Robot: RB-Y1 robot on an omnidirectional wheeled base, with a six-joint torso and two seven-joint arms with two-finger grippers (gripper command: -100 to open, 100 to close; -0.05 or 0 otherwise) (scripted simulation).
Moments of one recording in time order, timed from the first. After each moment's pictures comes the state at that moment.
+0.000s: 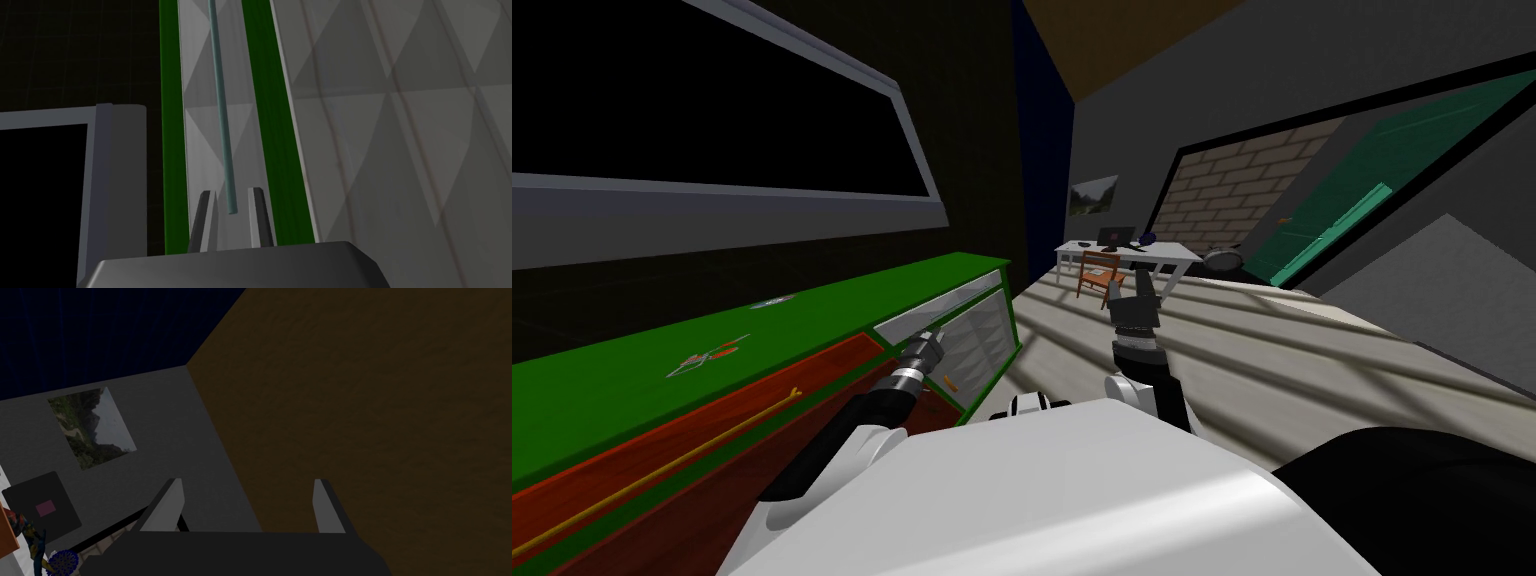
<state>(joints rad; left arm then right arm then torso) 0.58 0.17 0.03 -2.60 0.23 0.56 0.02 0.54 0.04 -0.02 -2.37 -0.07 -0.52 0.01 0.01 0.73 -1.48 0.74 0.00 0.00</state>
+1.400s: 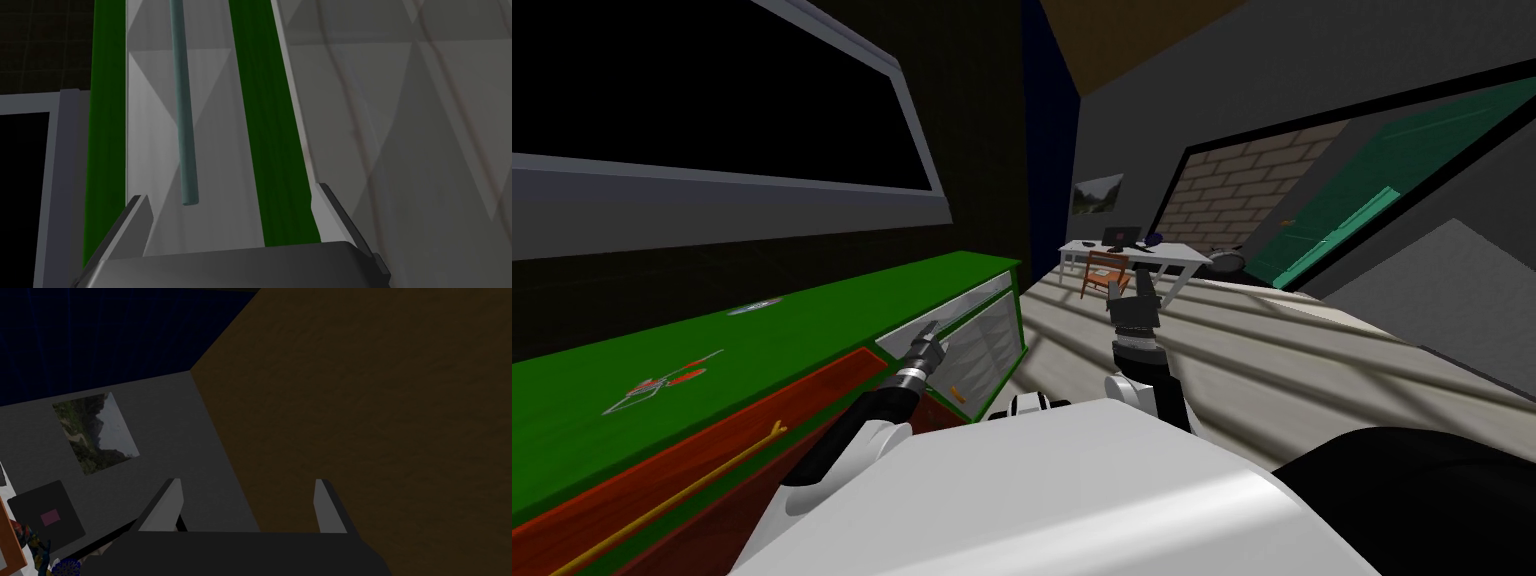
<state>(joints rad) 0.56 0.17 0.03 -2.53 0.23 0.55 0.02 0.54 0.04 -0.02 -2.37 -0.07 -0.52 0.01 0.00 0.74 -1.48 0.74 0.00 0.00</state>
